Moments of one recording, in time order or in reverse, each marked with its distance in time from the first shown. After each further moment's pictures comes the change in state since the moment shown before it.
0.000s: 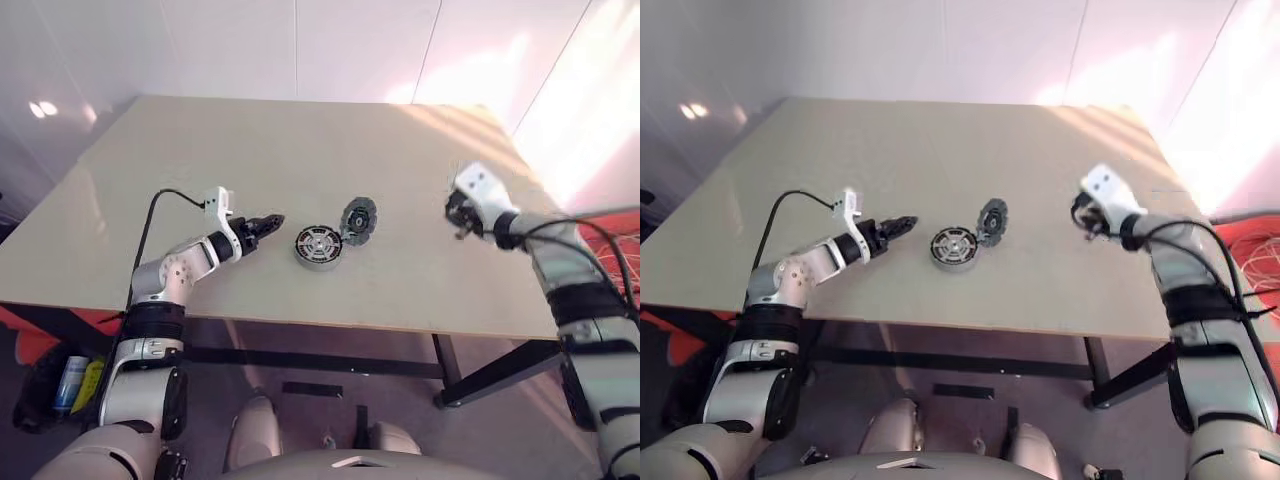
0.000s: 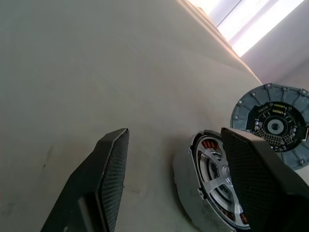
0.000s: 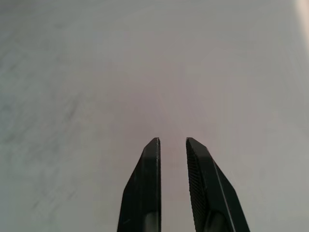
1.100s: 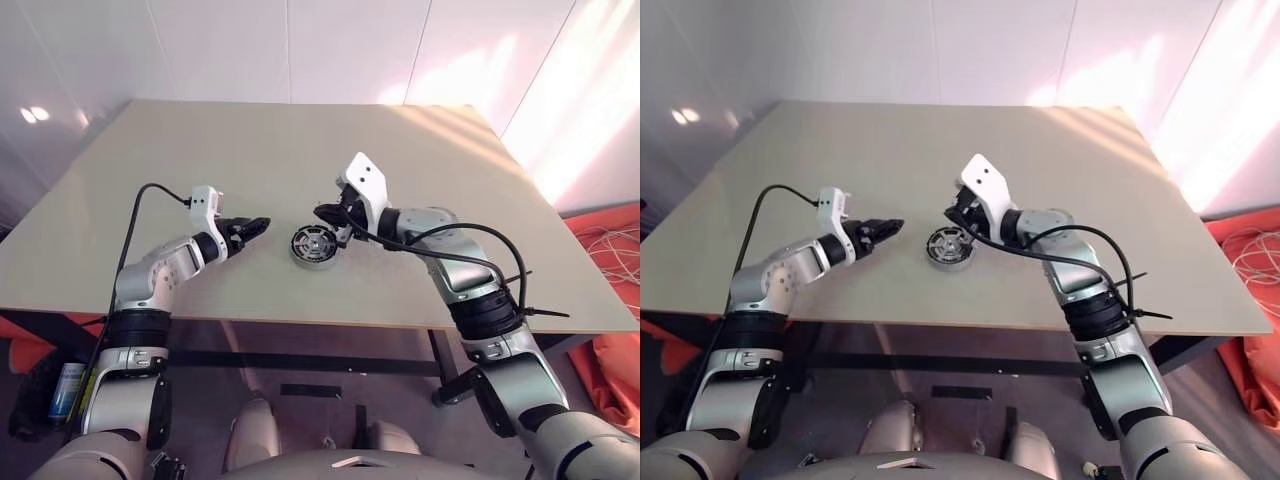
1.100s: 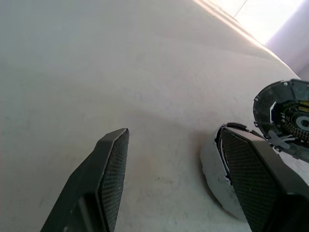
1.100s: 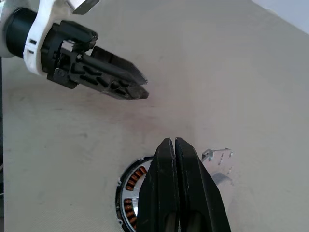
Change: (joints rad) left arm 0.040 0.077 0.015 -0.084 0.045 -0.021 0.023; right arm -0.068 0.433 0.119 -0.465 0.134 0.283 0.019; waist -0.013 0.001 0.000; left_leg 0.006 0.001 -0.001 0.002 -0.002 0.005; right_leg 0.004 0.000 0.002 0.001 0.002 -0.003
